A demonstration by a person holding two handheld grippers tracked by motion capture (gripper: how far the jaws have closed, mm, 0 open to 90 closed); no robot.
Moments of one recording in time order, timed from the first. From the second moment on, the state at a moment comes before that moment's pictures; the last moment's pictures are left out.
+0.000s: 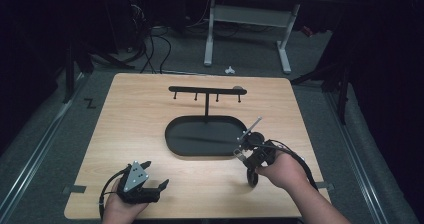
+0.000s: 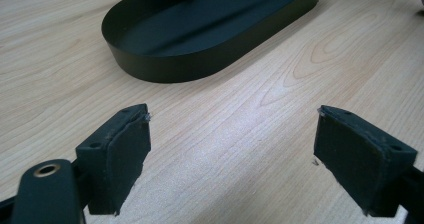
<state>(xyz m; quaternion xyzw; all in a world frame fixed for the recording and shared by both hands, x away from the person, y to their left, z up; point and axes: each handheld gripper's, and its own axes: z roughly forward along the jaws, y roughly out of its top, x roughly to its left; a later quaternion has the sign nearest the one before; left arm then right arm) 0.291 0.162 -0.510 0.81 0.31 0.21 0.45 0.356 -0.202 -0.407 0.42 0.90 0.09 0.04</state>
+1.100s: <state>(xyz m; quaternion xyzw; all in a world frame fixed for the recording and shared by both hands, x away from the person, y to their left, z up) 0.291 0.162 -0.511 0.82 0.31 0.20 0.45 0.394 -0.182 -0.362 0.43 0.89 0.13 0.06</state>
